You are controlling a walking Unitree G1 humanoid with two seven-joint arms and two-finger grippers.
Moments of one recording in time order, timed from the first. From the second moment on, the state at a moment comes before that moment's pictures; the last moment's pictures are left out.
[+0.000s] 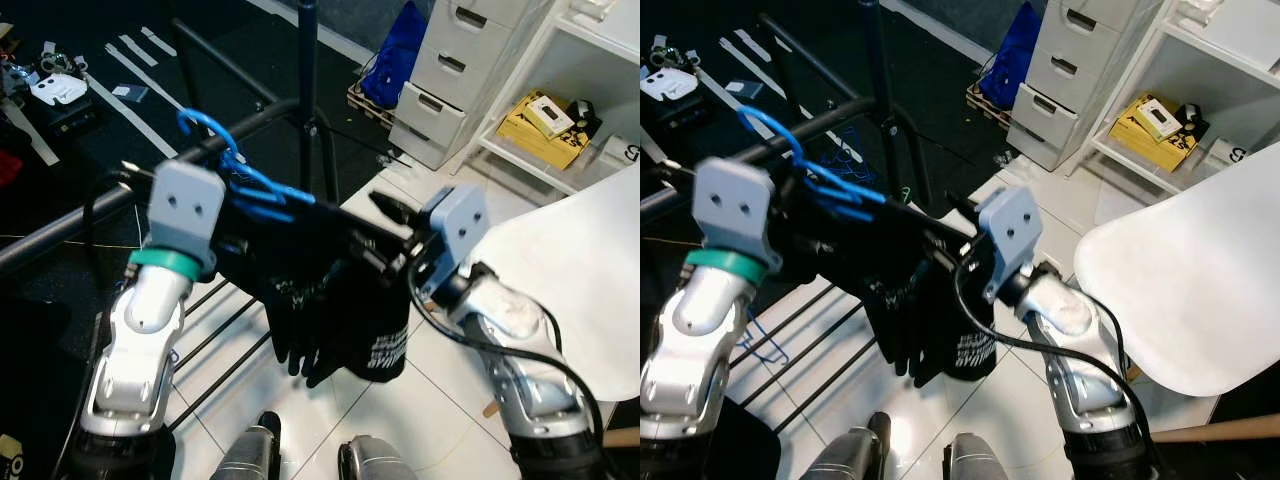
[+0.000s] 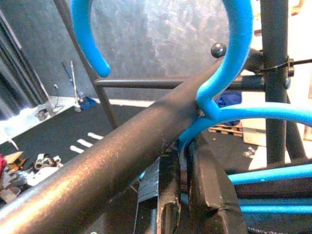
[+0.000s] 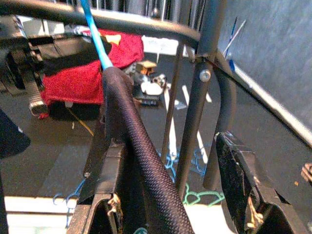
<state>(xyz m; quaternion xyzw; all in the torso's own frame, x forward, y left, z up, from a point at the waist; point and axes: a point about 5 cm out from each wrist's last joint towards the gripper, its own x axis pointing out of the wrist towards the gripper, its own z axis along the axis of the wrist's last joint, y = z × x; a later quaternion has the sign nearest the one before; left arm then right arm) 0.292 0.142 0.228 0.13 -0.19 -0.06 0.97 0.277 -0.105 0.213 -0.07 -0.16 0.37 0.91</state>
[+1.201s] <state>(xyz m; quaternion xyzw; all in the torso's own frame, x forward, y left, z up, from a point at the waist) 0.252 0.156 0.205 0.20 -0.14 -0.12 0.96 0.279 -0.111 0.177 -0.06 -0.09 0.36 0.93</state>
